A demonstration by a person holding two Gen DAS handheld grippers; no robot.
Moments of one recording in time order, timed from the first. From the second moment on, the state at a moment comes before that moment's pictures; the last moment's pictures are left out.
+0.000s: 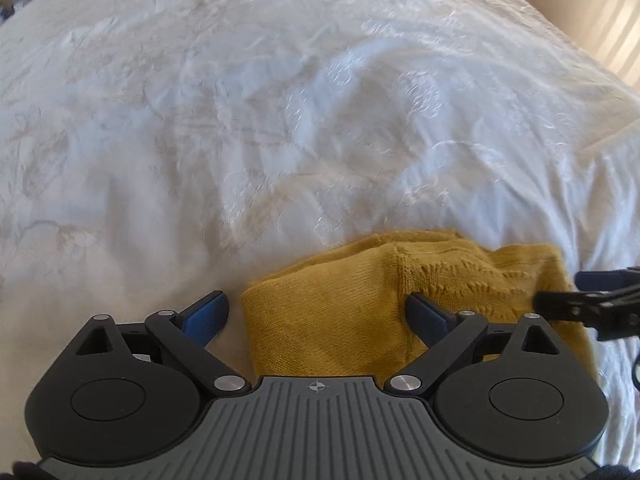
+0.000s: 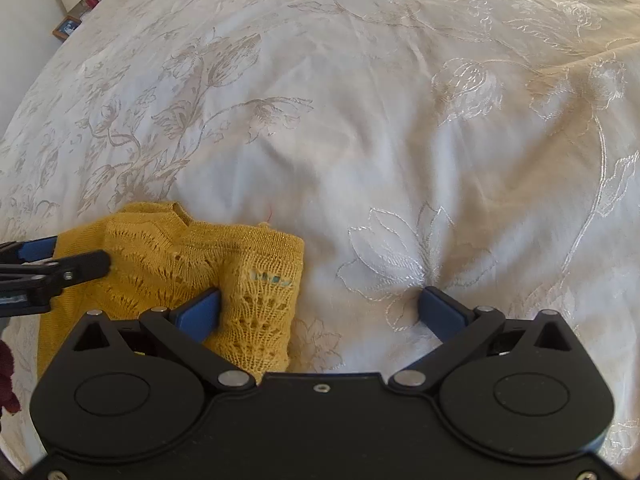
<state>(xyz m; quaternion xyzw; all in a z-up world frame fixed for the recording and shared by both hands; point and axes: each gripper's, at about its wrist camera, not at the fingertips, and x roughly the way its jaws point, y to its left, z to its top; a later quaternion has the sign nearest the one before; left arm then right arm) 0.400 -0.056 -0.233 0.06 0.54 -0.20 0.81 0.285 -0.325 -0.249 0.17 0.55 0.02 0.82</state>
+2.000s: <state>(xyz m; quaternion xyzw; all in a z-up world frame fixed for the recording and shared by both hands) 0.283 0.005 -0.188 0.03 0.51 -0.11 0.85 0.088 -0.297 -0.148 0.15 0.46 0.02 0.88</state>
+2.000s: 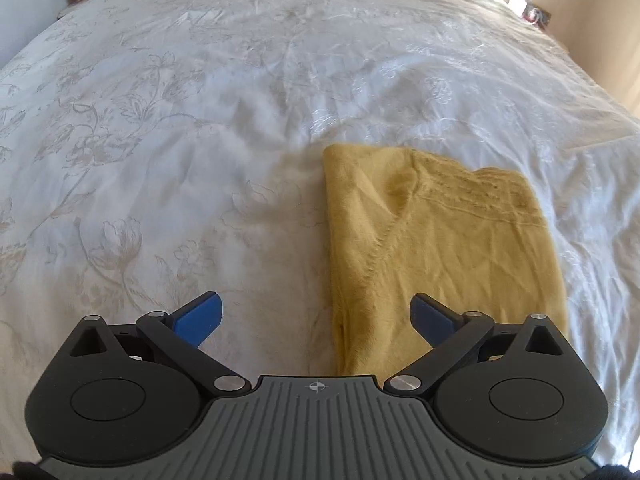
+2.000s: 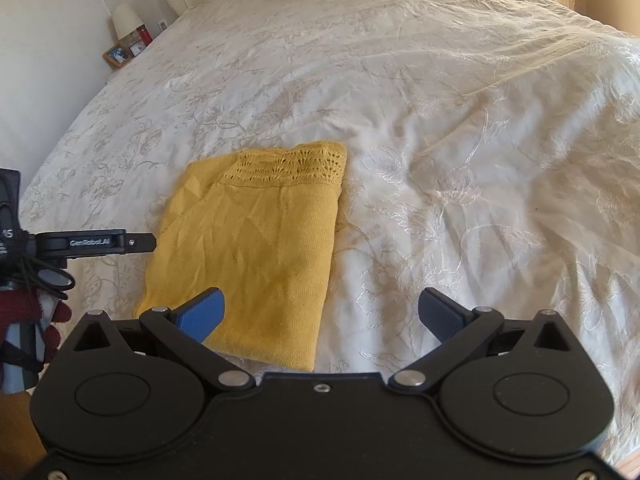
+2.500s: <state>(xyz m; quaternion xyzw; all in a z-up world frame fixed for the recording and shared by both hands) 0.303 0.022 -0.218 0.02 0.56 -0.09 0.82 0.122 -0.312 -0.149 0.14 0.47 0.04 0.87</state>
